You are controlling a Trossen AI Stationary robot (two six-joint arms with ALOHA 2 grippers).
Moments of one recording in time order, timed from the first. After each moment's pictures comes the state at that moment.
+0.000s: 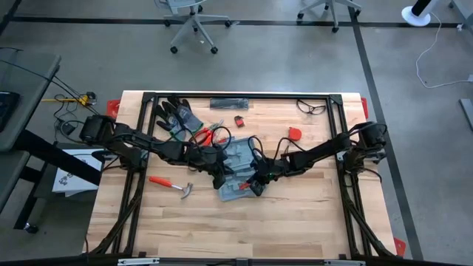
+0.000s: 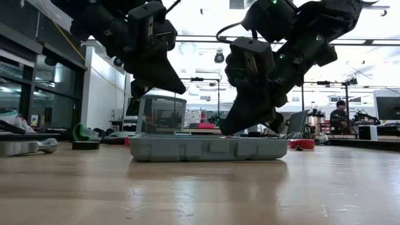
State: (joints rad) left arm -0.11 1.53 0.77 0.12 -0.04 -0.54; right arm 0.16 1.79 0.84 0.18 -0.02 0.77
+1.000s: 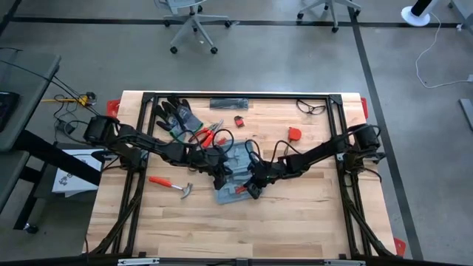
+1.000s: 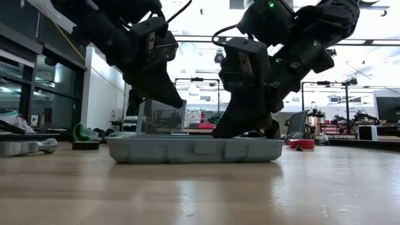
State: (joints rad) left arm -0.11 1.58 0.76 0.11 -0.05 -0.55; right arm 0.19 1.90 0.84 0.22 -0.06 0.80
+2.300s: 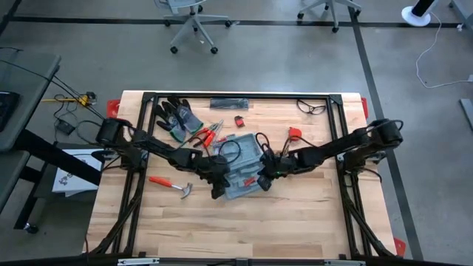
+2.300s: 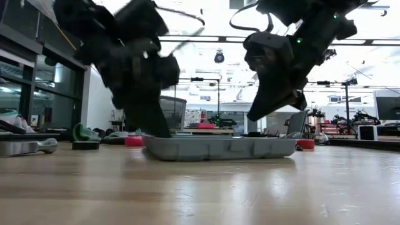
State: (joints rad) left arm -0.13 1.74 0.77 0.14 0.13 -0.53; right arm 0.18 1.60 0.83 -0.16 0.15 0.78
